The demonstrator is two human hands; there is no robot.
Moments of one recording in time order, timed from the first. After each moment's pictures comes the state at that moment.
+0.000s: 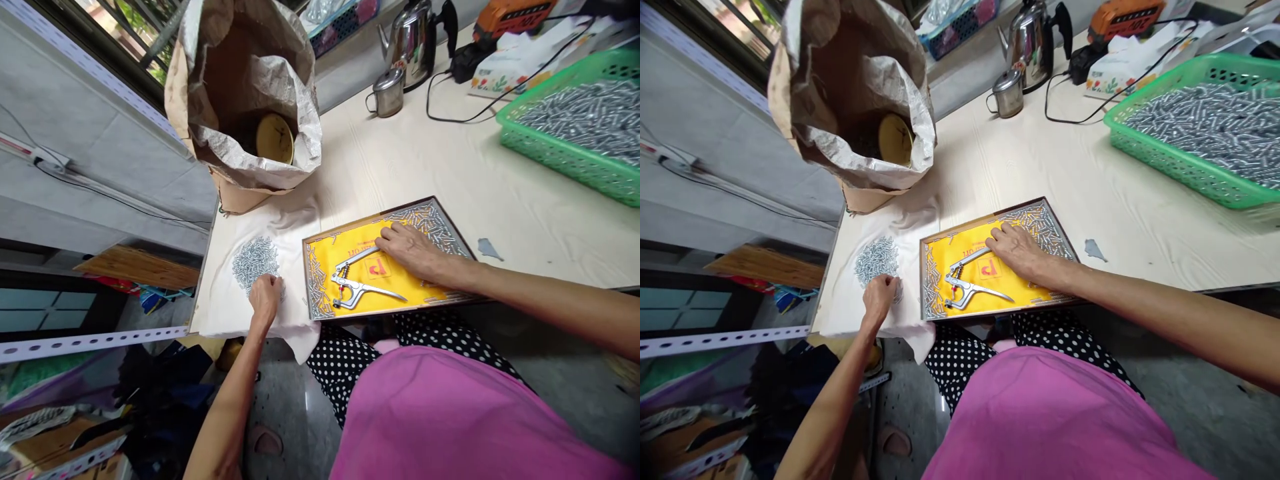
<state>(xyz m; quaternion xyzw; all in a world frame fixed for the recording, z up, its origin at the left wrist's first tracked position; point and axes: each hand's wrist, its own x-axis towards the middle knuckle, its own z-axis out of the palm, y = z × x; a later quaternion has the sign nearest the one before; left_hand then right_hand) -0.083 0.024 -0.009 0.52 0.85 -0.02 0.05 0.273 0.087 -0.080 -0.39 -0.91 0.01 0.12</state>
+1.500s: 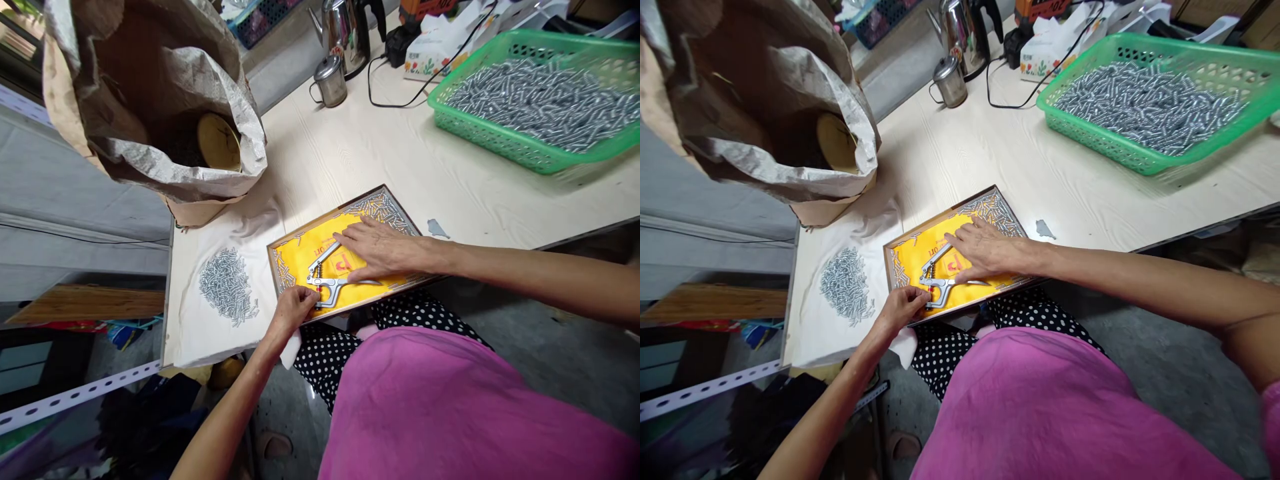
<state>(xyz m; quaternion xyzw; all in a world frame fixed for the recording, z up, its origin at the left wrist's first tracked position) 0.025 0.010 -0.022 0.55 0.71 0.02 0.43 0.291 0.072 -0.065 -0.36 -0.92 0.09 0.13</state>
